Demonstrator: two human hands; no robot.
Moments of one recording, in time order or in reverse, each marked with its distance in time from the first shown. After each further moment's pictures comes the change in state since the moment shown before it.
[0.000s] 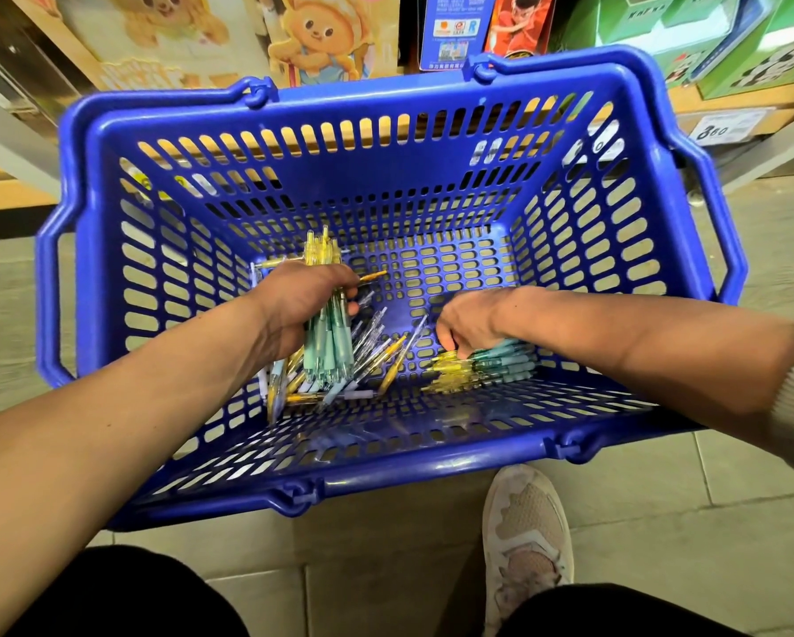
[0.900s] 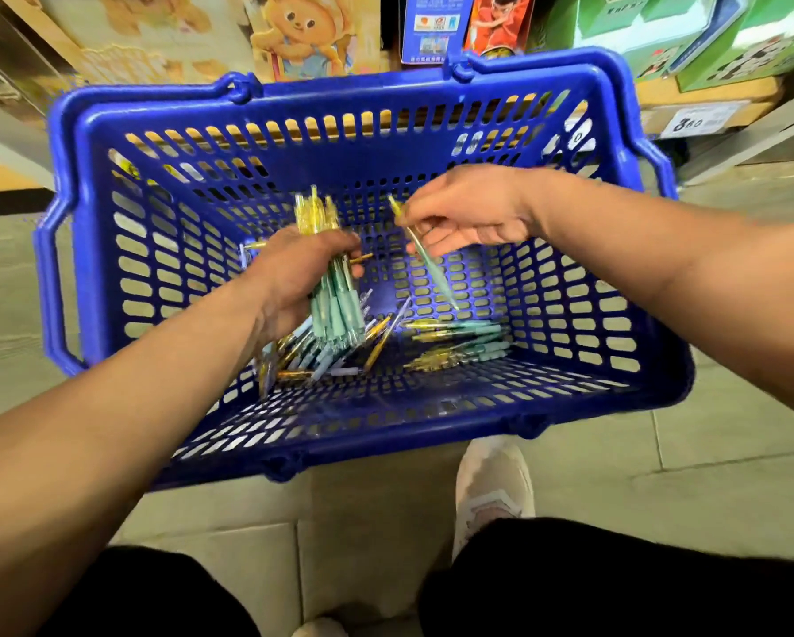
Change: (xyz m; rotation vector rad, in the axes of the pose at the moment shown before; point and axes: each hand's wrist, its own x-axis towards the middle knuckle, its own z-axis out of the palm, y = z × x) left_hand -0.019 0.019 0.017 -0.127 -0.055 0.076; right_hand -0.055 0.022 -0.088 1.458 0.135 -0.090
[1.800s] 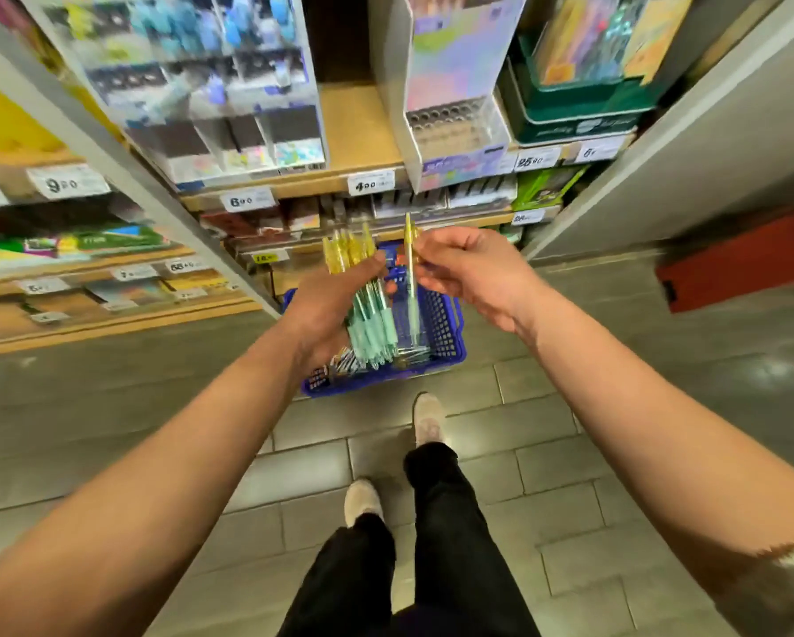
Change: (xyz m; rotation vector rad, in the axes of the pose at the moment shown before) left_hand -0.575 0.314 0.047 -0.159 -0.200 0.197; right_hand -0.608 -0.344 0.184 0.465 0.416 -0.371
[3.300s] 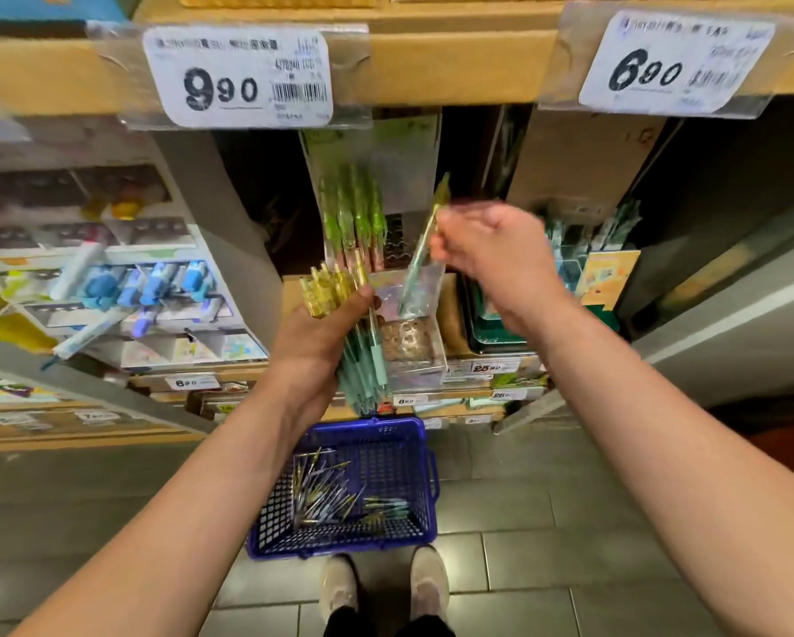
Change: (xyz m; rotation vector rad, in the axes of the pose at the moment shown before) left_hand 0.115 0.154 0.162 -0.027 0.152 0.319; right_hand 0.144 -0.240 -0.129 -0.106 0.076 -0.461
